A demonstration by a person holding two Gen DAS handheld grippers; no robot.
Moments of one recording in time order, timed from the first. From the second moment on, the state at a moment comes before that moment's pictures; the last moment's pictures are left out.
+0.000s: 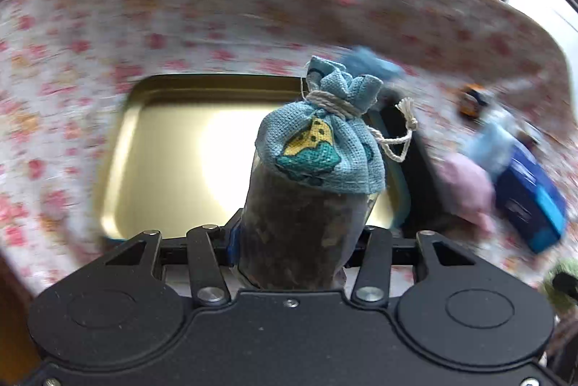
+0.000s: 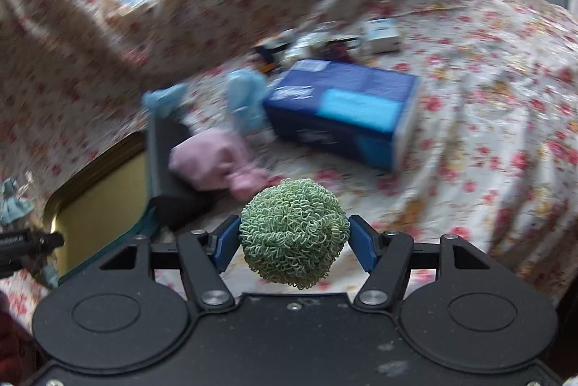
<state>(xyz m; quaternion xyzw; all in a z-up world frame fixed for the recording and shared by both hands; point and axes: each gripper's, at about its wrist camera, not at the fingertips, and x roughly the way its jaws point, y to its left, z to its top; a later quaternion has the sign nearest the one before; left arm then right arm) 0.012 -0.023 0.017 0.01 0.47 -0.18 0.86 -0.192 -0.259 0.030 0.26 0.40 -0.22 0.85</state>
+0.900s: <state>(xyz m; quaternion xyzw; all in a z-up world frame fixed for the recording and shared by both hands) 0.084 0.040 0.003 -0.02 0.44 -0.07 0.90 -0.026 -0.170 0.061 0.20 0.37 -0.08 0.90</state>
